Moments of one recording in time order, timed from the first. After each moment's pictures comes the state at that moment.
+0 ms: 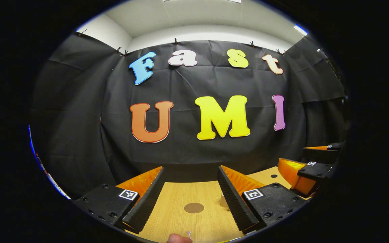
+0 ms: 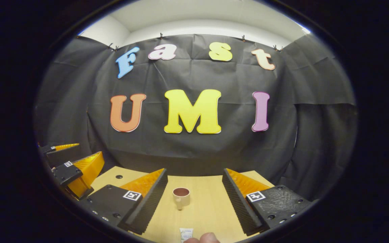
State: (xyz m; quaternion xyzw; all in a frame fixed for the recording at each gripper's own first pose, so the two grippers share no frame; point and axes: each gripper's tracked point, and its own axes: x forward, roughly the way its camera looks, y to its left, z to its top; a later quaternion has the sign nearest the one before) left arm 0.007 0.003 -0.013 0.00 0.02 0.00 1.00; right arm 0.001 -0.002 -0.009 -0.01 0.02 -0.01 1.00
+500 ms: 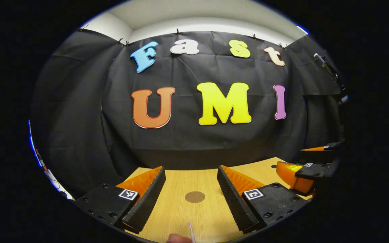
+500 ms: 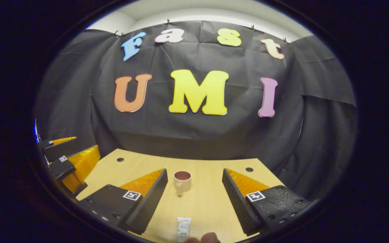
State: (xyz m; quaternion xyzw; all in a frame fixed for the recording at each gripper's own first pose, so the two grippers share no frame) left arm -0.009 0.012 -0.063 -0.01 0.08 0.00 1.00; right arm 0.003 0.004 -0.074 -0.03 0.13 0.01 0.99
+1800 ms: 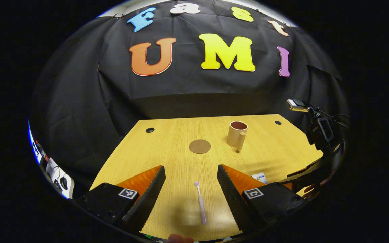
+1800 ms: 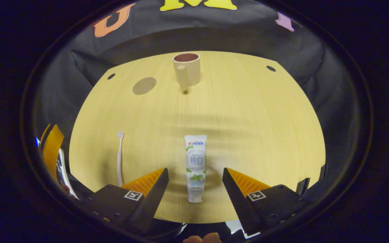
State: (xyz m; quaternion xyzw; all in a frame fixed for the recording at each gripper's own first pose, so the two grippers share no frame) left arm -0.062 0.026 -0.198 0.00 0.28 0.00 0.96; right arm -0.061 0.010 -0.301 0.00 0.55 0.00 0.84
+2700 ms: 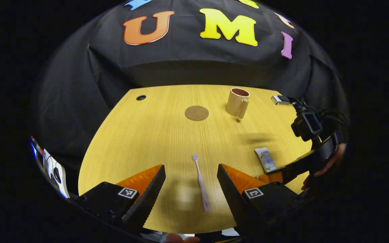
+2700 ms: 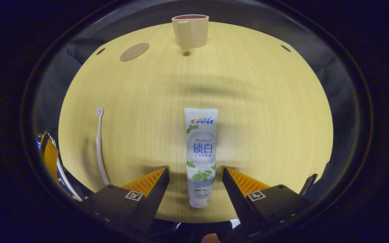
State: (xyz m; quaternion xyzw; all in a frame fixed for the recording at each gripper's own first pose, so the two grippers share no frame) left arm -0.086 0.023 -0.276 -0.03 0.42 -0.04 0.91; right arm -0.067 0.017 -0.360 -0.02 0.64 -0.01 0.76
